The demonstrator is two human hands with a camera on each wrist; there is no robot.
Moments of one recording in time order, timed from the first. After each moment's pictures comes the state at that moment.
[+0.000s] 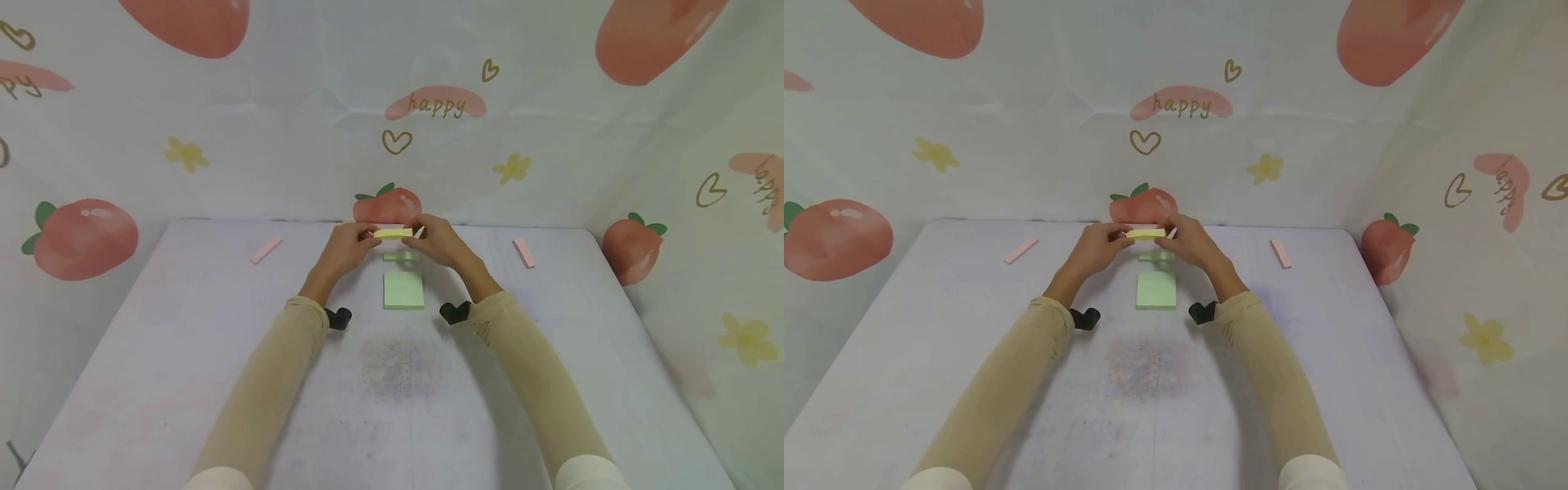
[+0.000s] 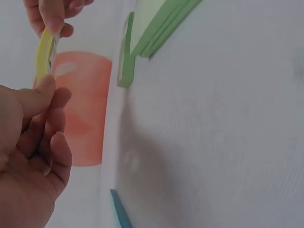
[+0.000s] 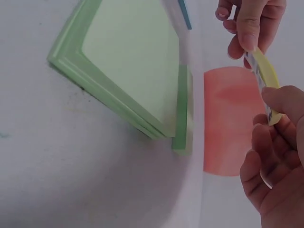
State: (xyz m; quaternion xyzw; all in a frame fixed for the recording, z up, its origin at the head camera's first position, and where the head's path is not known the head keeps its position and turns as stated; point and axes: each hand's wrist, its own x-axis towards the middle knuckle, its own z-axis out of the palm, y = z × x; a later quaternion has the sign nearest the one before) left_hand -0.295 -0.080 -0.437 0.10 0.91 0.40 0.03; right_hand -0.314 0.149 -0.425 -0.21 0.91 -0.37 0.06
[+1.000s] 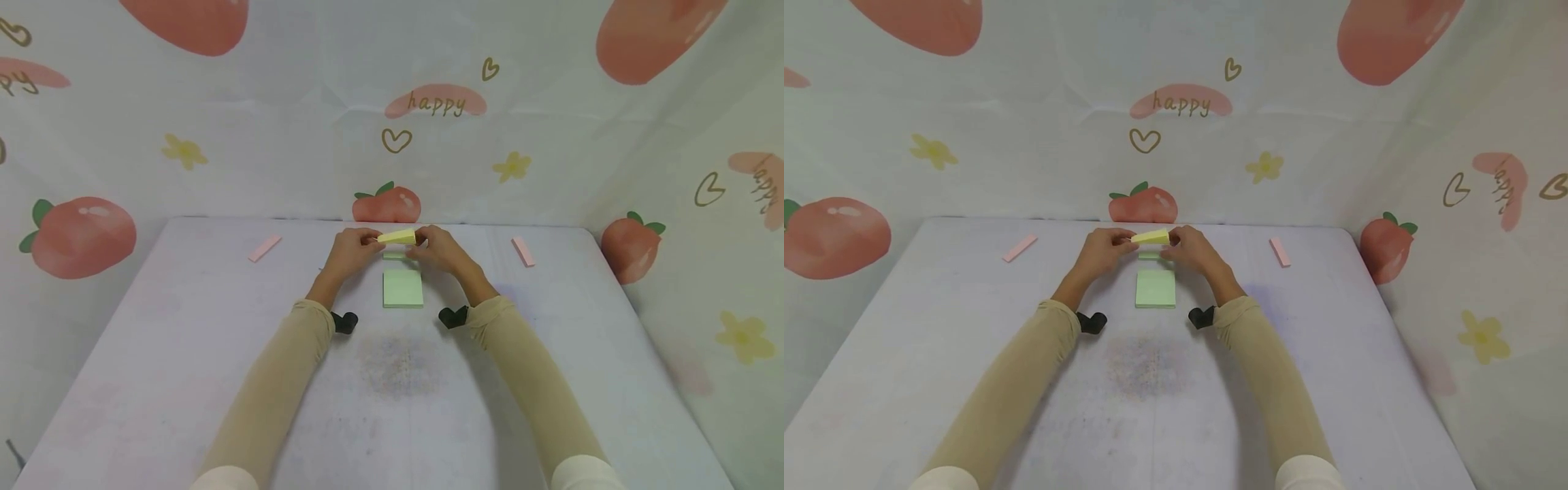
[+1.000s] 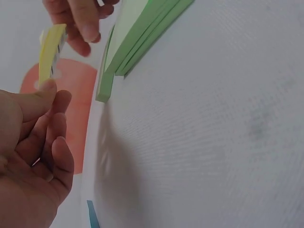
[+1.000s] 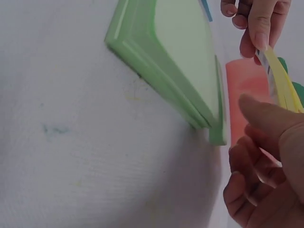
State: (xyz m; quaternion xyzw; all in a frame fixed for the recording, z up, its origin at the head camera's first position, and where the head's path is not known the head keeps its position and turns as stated) left_hand -0.295 -0.070 -0.456 0.06 0.89 0.44 0.04; right_hand -0.315 0.155 -0.447 -0.16 0.93 -0.32 0.11
